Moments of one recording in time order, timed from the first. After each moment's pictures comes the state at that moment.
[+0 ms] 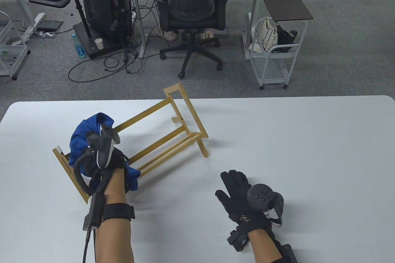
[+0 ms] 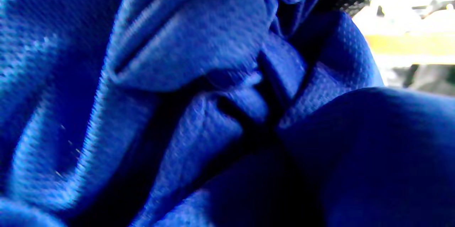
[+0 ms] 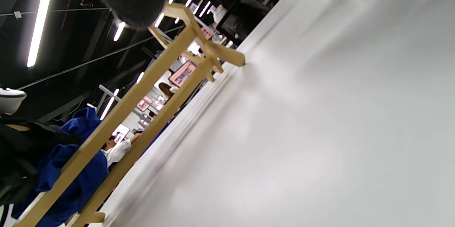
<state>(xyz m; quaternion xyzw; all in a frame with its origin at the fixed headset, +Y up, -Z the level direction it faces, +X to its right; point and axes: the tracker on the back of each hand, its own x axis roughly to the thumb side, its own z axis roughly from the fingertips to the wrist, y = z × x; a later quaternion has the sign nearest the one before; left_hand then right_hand) -0.286 -0.656 -0.417 -0.06 0.38 0.01 0.92 0.132 -0.766 -0.324 0.11 0.04 0.89 0.45</state>
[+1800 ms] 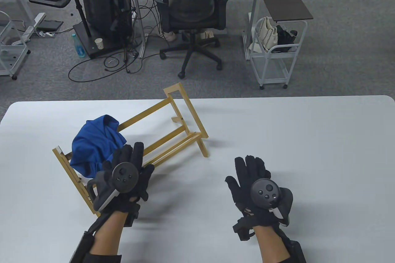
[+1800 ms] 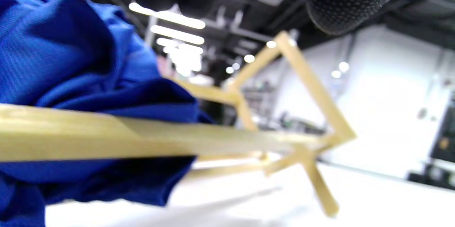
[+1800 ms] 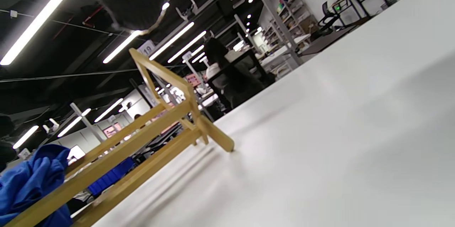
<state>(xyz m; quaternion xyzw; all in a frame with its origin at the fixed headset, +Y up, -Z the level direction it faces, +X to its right) -0.224 -0.661 -0.329 0.06 -0.05 0.11 0.99 0.139 -0.699 -0.314 0.06 -0.07 0.93 0.35</state>
